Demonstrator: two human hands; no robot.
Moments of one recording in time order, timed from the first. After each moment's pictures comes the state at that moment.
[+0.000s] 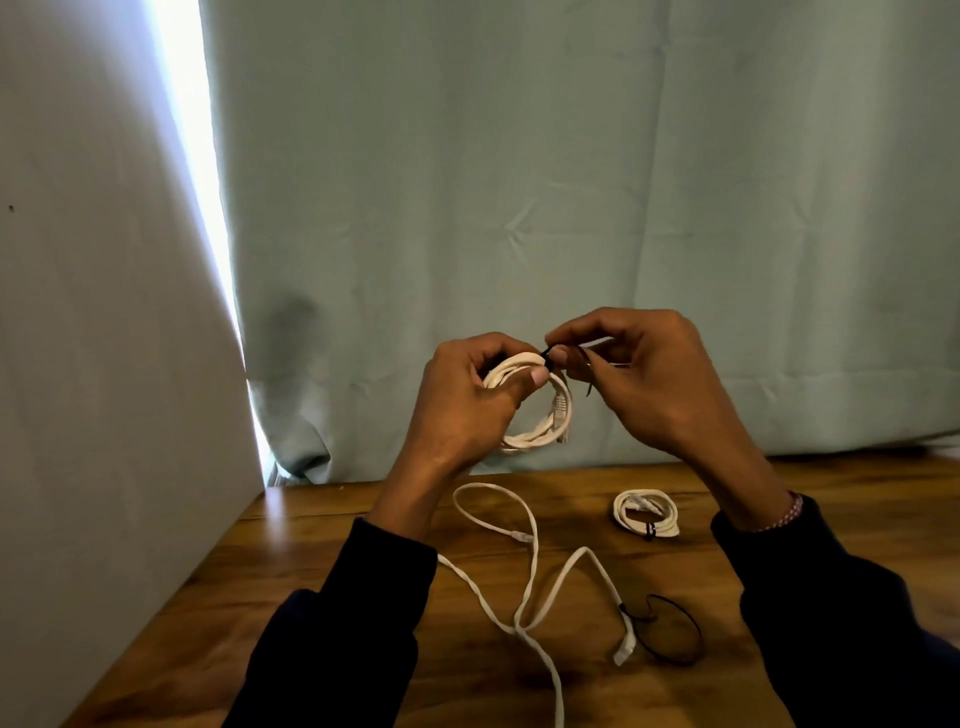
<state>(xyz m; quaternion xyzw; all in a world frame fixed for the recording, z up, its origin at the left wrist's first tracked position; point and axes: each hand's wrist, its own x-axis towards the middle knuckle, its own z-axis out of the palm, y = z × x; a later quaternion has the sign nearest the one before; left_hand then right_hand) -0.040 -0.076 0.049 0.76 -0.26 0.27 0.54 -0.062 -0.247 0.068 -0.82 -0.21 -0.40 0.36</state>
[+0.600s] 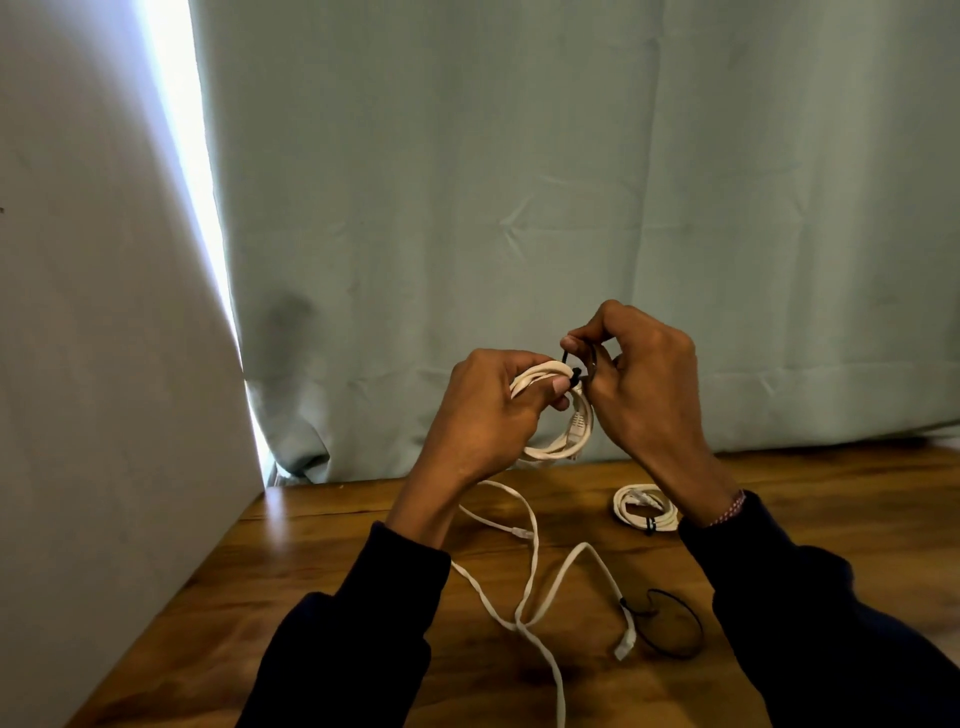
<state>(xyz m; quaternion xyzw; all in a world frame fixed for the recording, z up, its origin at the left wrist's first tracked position) -0.042 -0.089 0.046 0.81 -0.29 0.25 0.45 -0.038 -0.243 0.045 -0.76 -0.15 -0.56 0.29</state>
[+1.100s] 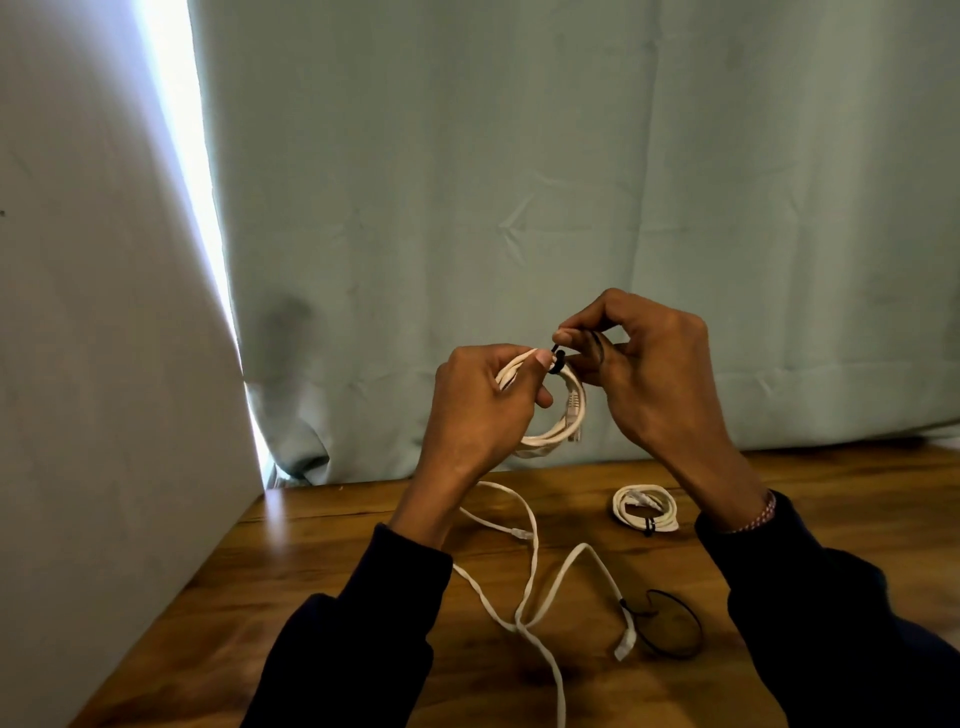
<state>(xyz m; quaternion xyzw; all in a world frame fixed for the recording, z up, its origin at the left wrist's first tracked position) -0.046 -0.091 0.047 0.78 -0.23 0.29 0.51 -0.060 -0.242 0.061 -0.76 -0.20 -0.49 0.37</state>
